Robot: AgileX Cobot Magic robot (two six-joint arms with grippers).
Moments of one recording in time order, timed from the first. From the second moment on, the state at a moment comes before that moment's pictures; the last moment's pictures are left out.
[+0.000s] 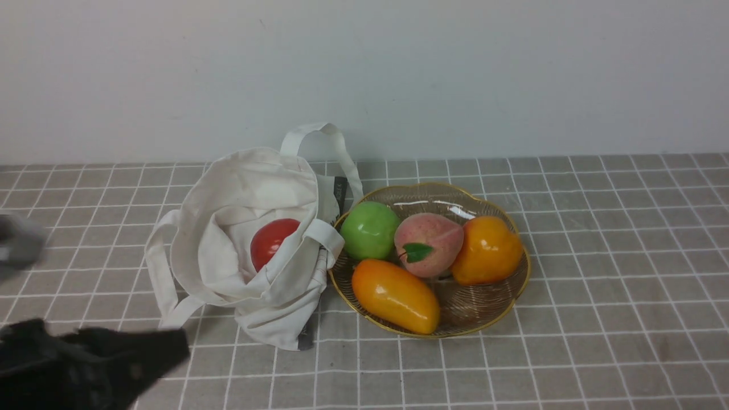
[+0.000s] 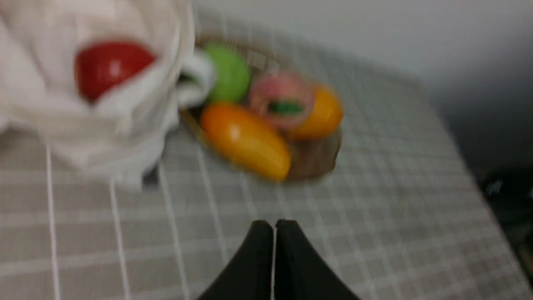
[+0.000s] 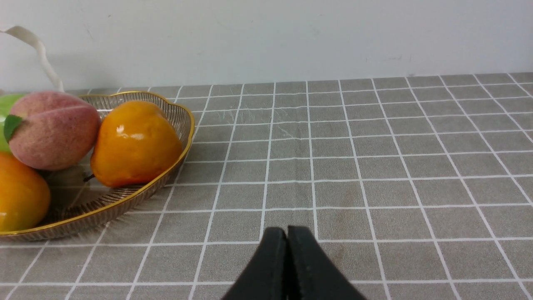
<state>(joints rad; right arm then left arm) 0.02 -0.01 0.02 0.09 0.38 -0.04 -0.03 0.76 -0.49 -0.85 0.83 0.35</state>
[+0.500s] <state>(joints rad) 0.02 -0.01 0.02 0.09 0.38 -0.04 -0.12 1.55 -1.10 -0.50 1.12 0.28</state>
